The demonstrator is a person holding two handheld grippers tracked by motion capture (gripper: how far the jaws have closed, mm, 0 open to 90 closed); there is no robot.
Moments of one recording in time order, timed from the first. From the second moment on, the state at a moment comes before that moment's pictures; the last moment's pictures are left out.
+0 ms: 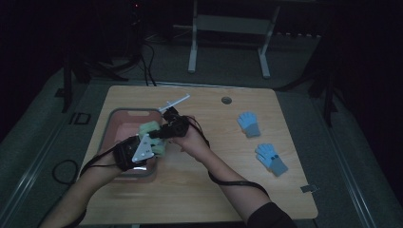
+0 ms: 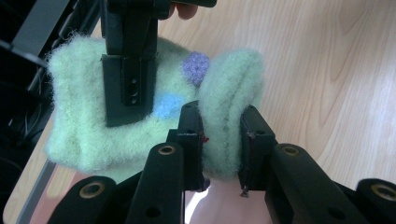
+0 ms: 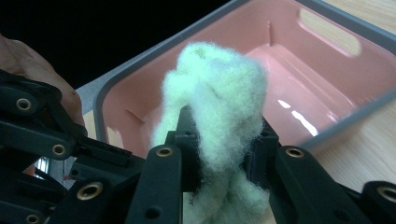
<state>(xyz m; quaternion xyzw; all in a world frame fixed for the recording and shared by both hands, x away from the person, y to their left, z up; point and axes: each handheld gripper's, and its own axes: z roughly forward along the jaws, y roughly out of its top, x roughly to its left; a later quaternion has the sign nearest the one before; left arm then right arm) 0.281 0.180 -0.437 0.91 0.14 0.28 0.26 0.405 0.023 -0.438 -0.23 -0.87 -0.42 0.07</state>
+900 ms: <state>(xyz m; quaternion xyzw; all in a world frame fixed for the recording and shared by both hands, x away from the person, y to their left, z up) 0.300 0.217 -0.484 0.93 0.19 0.22 0.22 0.417 0.091 -0.487 -0.22 -0.90 -0.36 0.07</state>
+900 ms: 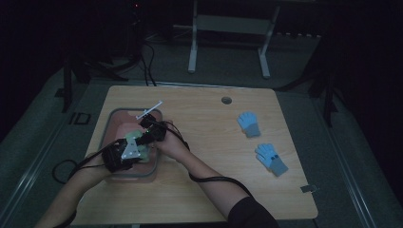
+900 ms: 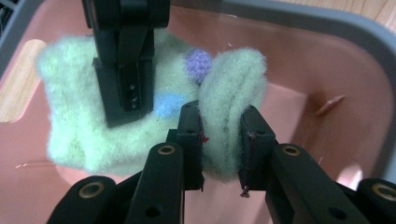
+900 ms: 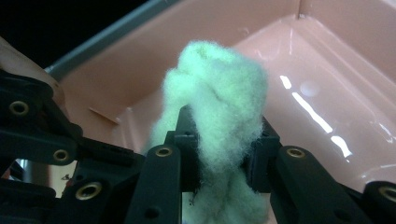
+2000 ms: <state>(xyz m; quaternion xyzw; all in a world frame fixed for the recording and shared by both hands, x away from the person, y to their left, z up) 0.309 0.208 -0.474 0.90 0.30 0.17 0.25 0.407 0.051 -0.453 -0.19 -0.90 -0.38 0.06</state>
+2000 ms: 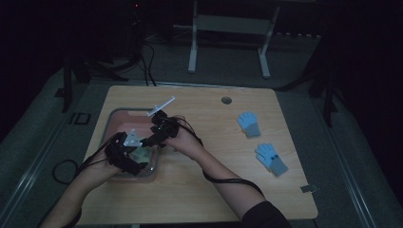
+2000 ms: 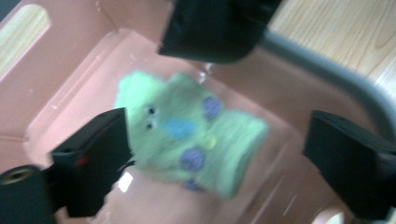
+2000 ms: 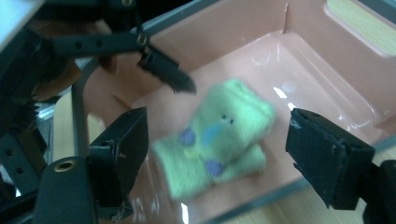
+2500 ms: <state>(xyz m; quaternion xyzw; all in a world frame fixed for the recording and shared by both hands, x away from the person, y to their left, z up) 0.308 0.169 -0.464 0.89 0.27 0.17 0.32 0.400 -0.018 -0.444 -0.20 -0.90 -0.40 0.02</state>
